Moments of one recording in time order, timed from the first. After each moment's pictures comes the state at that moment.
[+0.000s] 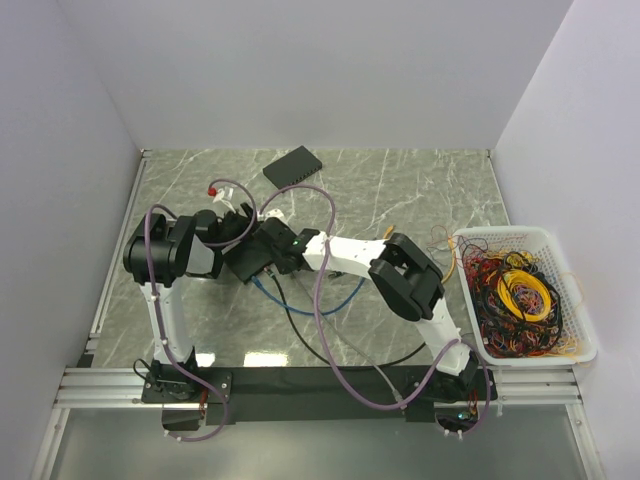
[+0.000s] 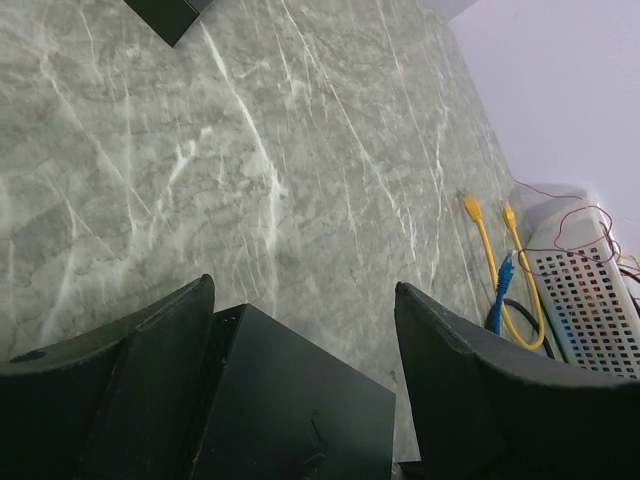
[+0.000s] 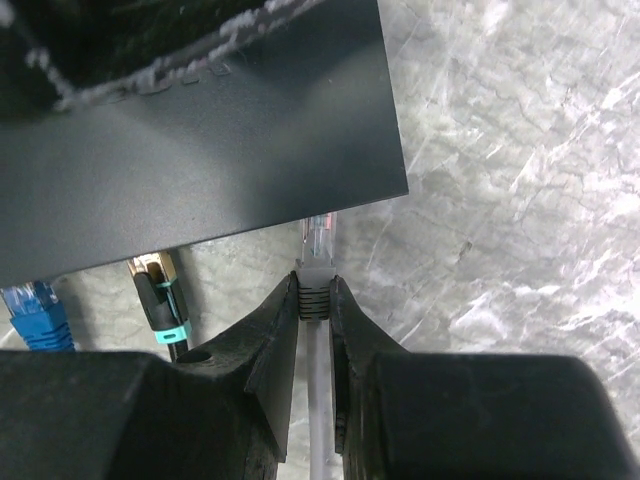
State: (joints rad) left arm -0.10 2.09 0.72 1.21 0.66 -0.72; right arm 0.97 2.18 1.60 -0.43 0.32 0.35
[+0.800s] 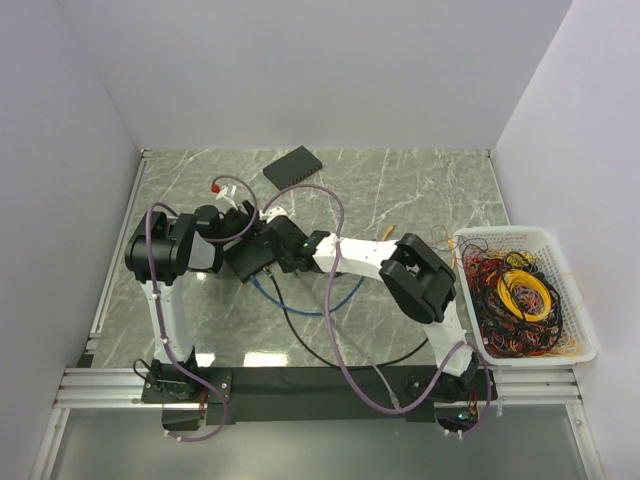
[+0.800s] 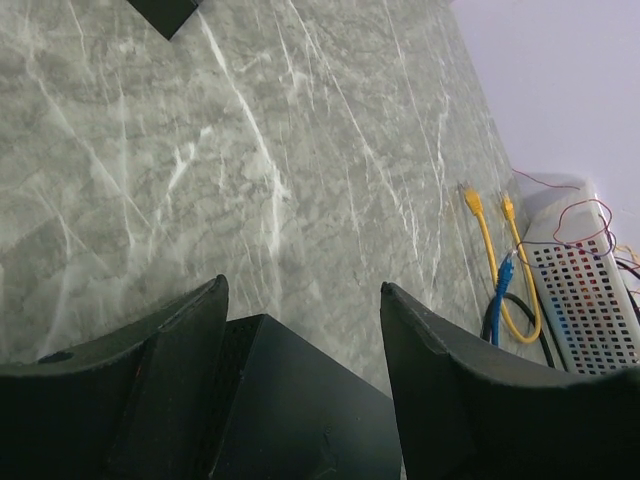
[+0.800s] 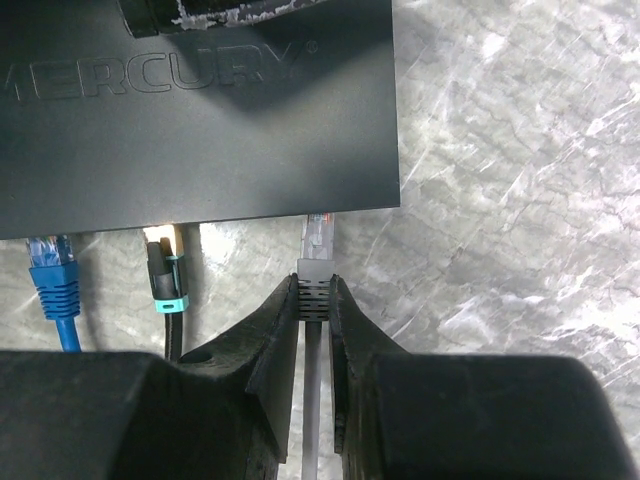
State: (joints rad) left arm -0.10 2.11 0.77 1.14 0.69 -0.72; right arm 0.95 2.08 1.47 -0.28 0.27 0.27
